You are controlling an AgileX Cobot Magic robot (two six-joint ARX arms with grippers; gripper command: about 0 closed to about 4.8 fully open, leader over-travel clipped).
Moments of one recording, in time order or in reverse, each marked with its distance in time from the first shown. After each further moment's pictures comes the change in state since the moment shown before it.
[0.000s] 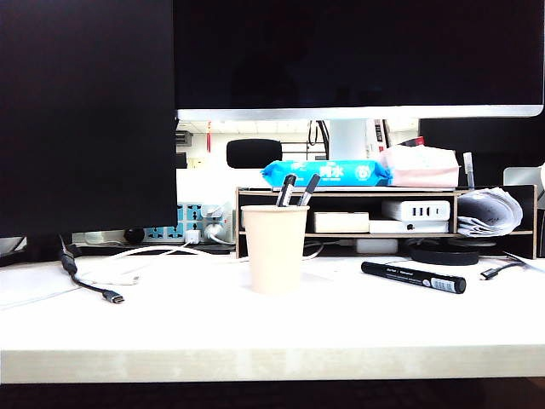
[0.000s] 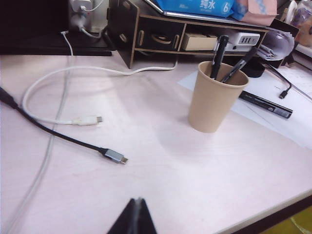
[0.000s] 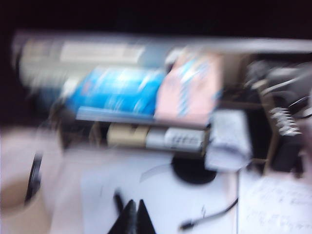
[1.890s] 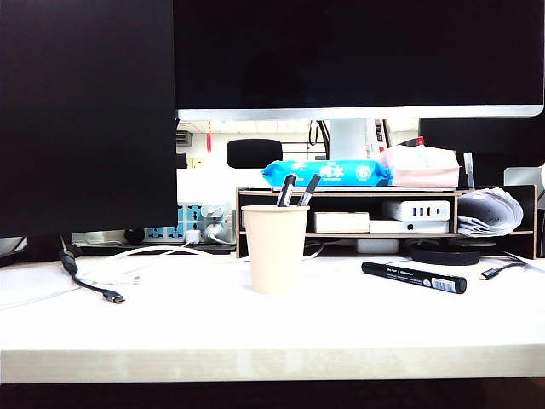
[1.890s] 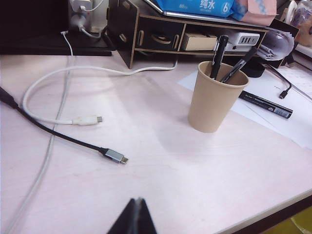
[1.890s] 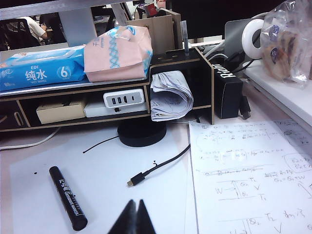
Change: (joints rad) left arm 0.000 0.000 0.000 0.000 0.000 0.000; right arm -0.079 -0.384 -0.533 0.199 0.156 0.080
